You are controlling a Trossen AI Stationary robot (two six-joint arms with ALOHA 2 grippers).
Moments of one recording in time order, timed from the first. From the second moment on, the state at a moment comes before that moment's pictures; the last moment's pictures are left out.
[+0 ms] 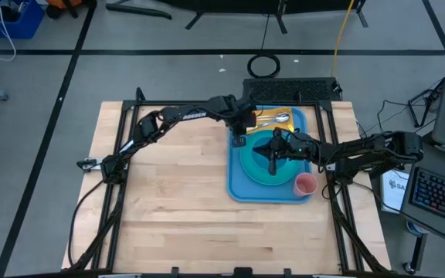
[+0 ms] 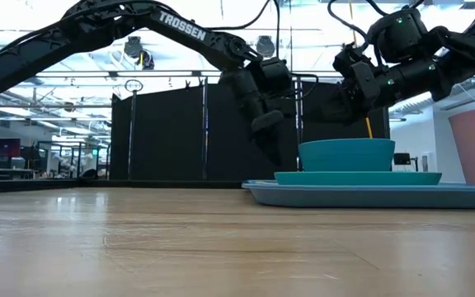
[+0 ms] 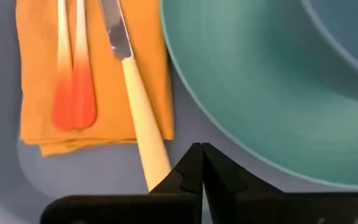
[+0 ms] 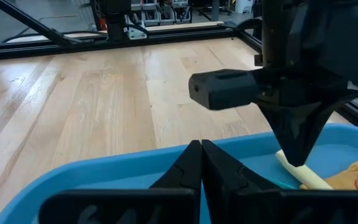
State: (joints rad) left arm 0.38 2.39 2.14 -0.86 0.14 0.33; right arm -0.23 1.24 0.31 0.65 -0.03 0.03
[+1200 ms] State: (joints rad) left arm 0.39 2.40 2.14 -0.99 -0.01 0.31; right arm -0.23 1.24 0.31 0.66 -0.06 0.04
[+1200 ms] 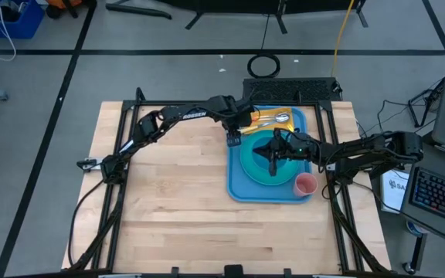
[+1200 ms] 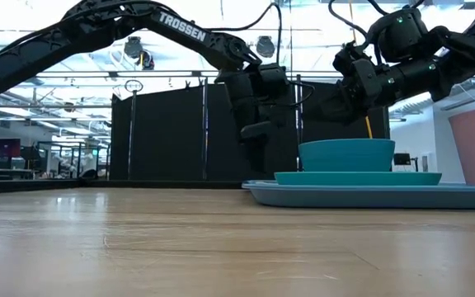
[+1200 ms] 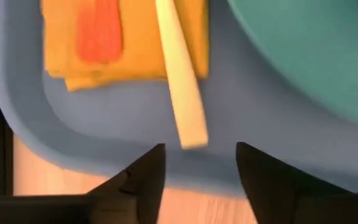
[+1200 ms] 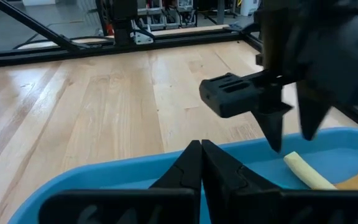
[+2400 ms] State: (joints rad) left arm 0.51 2.14 2.14 -1.10 -0.08 0.38; right arm -0.49 1.23 0.63 0.21 -0.27 0.03
